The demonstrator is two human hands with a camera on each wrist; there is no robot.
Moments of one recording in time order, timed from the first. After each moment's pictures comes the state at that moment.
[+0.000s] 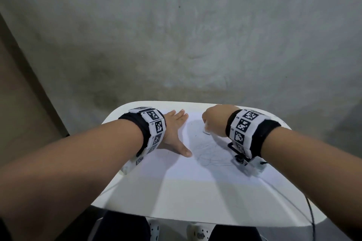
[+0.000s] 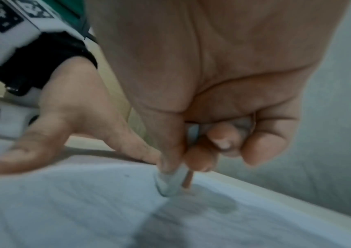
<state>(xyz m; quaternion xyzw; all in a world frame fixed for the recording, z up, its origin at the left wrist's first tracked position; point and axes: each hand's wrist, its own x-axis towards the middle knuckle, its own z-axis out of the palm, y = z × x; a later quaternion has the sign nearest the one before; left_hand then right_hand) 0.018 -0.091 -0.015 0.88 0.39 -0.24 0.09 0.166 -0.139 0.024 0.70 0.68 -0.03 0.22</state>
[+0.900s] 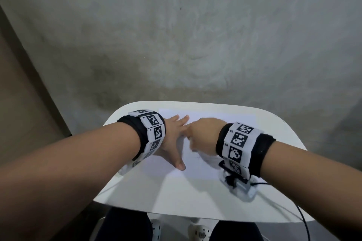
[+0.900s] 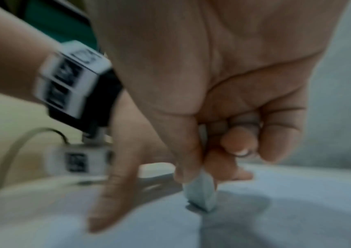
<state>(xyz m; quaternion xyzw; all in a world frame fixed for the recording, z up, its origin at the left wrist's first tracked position) 0.010 -0.110 -0.006 0.90 0.34 -0.26 0.07 0.125 -0.166 0.014 0.63 0.74 -0.07 0.21</state>
